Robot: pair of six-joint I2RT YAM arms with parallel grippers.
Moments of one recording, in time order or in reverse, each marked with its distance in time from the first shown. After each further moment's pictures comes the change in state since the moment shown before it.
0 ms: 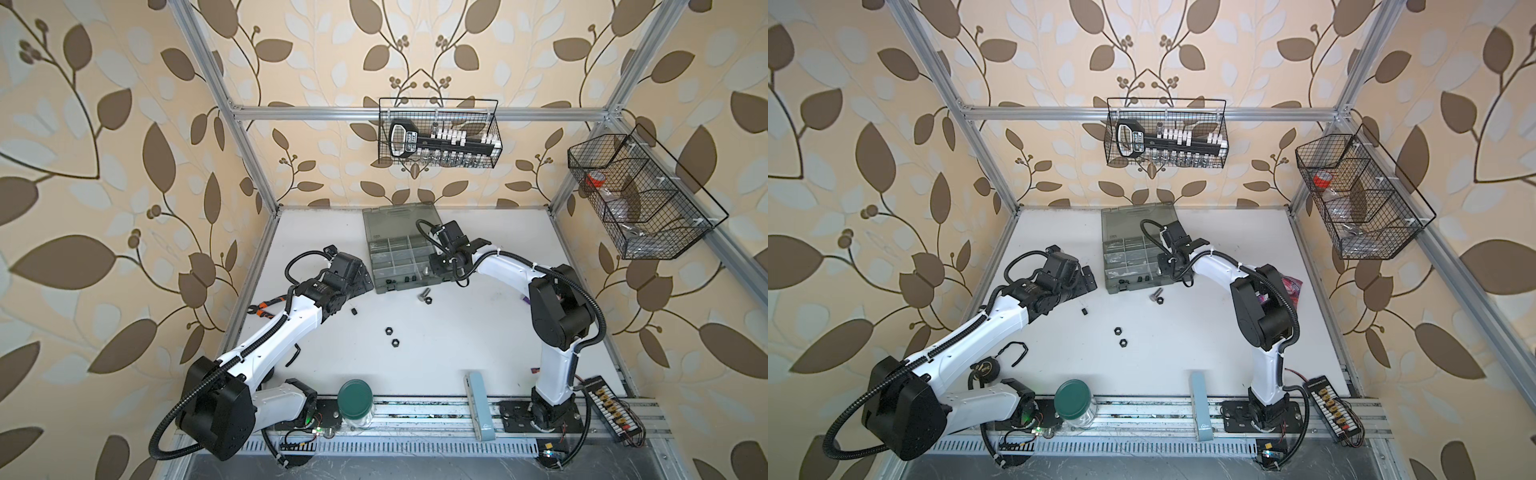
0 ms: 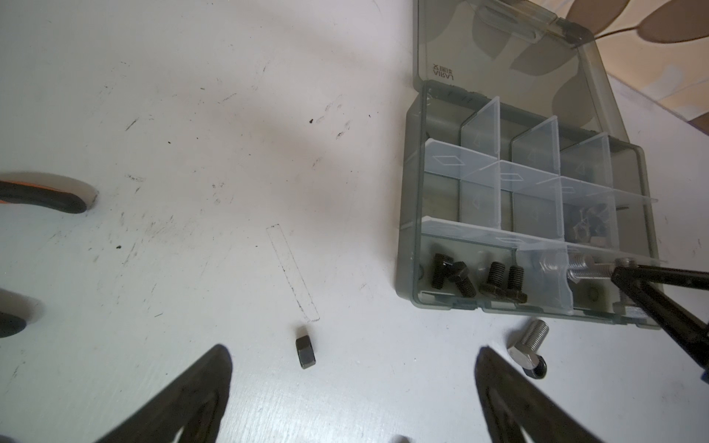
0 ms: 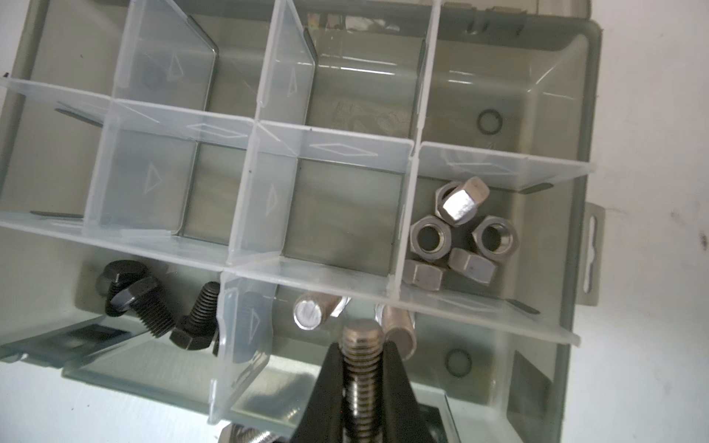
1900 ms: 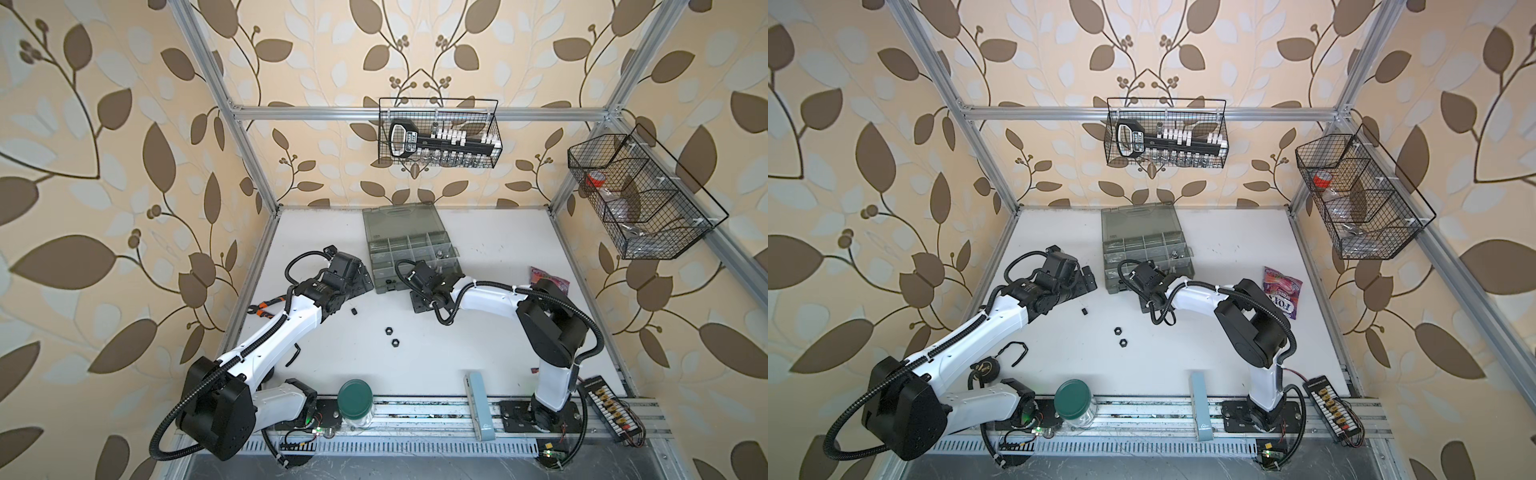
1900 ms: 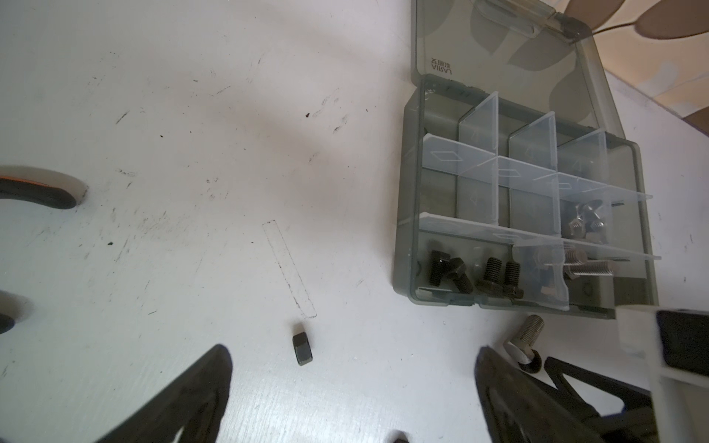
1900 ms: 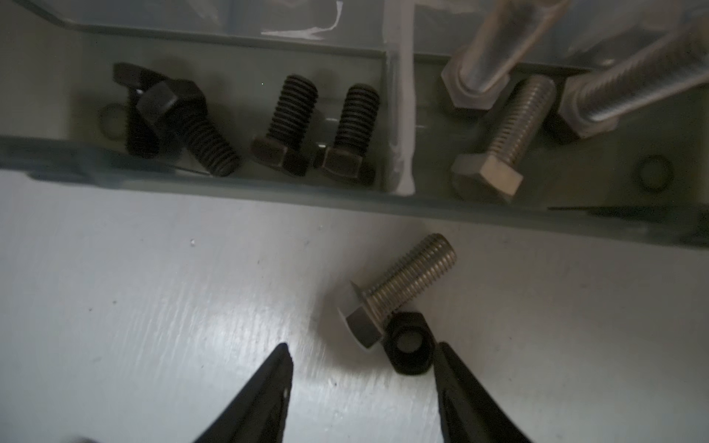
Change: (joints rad) left arm 0.006 0.000 -0.001 0.000 0.026 0.000; right arm 0.288 -0.045 -0.215 0.018 0.203 0.322
